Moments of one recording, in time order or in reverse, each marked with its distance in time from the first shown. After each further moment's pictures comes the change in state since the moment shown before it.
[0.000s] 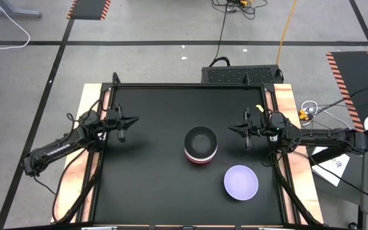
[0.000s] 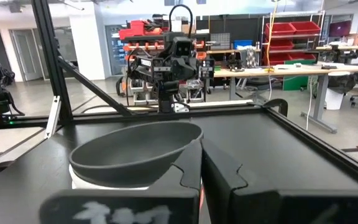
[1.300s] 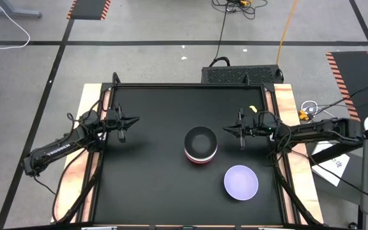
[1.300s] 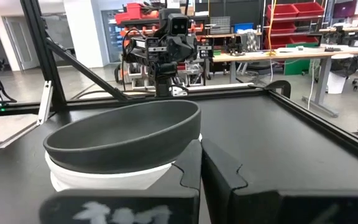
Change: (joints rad) left arm 0.000 0.000 0.000 -0.007 0.000 0.023; right arm 0.000 0.379 0.000 0.319 0.000 0.001
